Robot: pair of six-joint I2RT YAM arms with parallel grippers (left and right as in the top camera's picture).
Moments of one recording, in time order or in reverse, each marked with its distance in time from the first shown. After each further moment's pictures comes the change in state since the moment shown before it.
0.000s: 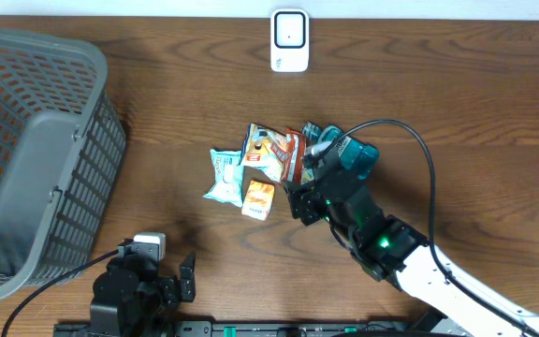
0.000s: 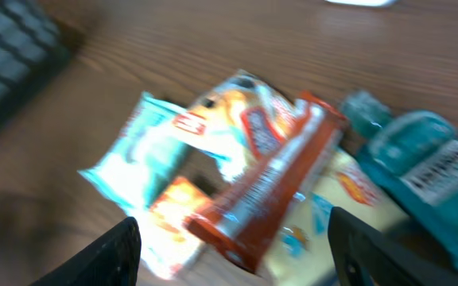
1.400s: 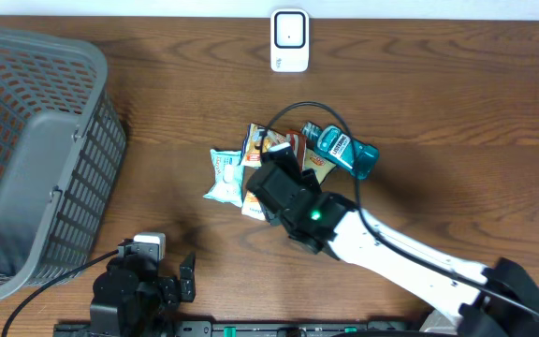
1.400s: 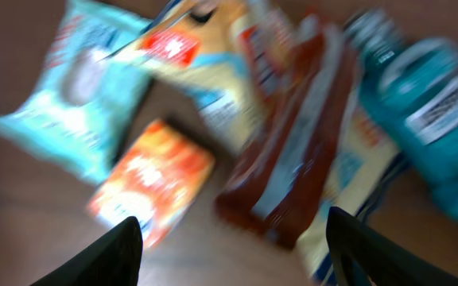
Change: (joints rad) left arm 0.000 0.000 0.000 0.000 0.000 0.000; right arm 0.183 0.356 0.393 -0.465 0.267 0.135
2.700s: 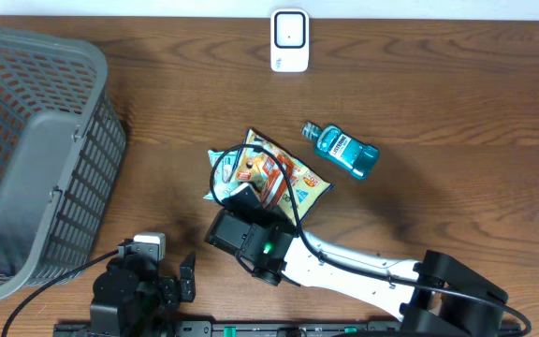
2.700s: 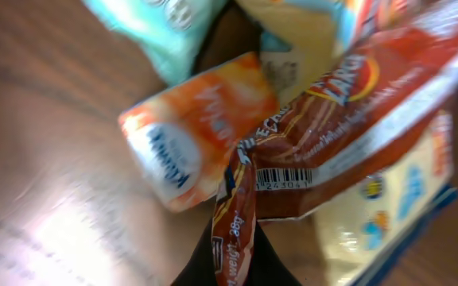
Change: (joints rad) left arm 0.000 0.000 0.000 0.000 0.000 0.000; right arm 0.228 0.174 0.052 -0.087 0.049 0.016
